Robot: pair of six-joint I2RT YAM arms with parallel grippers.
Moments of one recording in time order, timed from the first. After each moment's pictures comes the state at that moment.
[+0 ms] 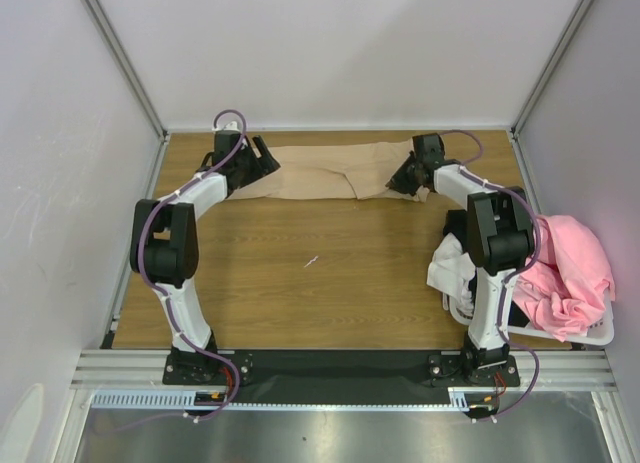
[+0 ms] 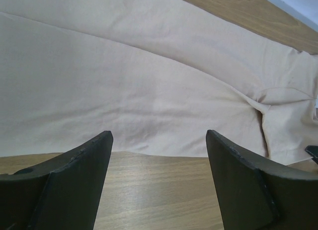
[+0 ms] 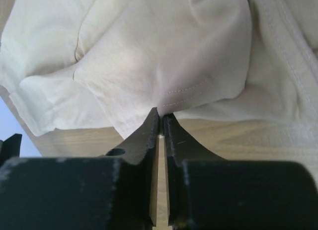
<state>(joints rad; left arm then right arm) -0.13 1.92 1.34 -0.05 0.14 -0.55 0.21 2.05 1.47 -0.25 -0.14 0.88</state>
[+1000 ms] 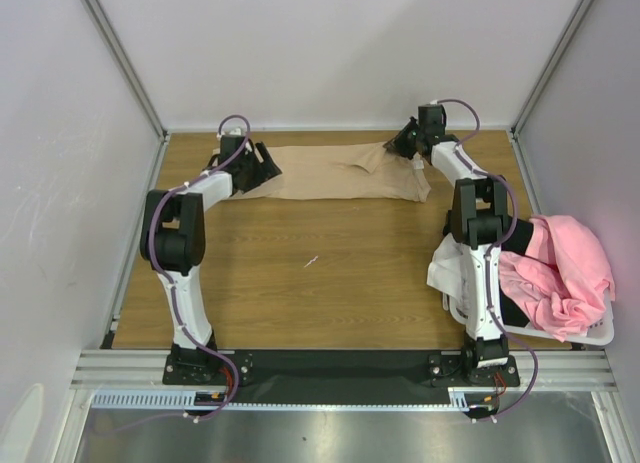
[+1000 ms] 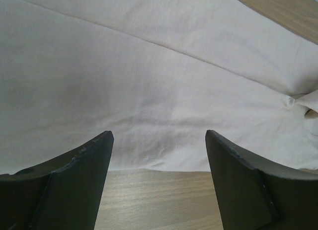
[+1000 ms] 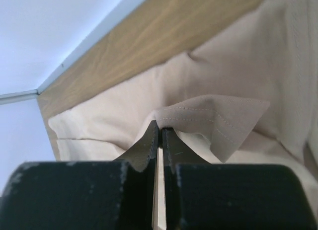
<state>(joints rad) -0.12 2.04 1.39 -0.06 0.13 -0.58 0.14 2.45 2.06 -0.24 -0.25 0.84</state>
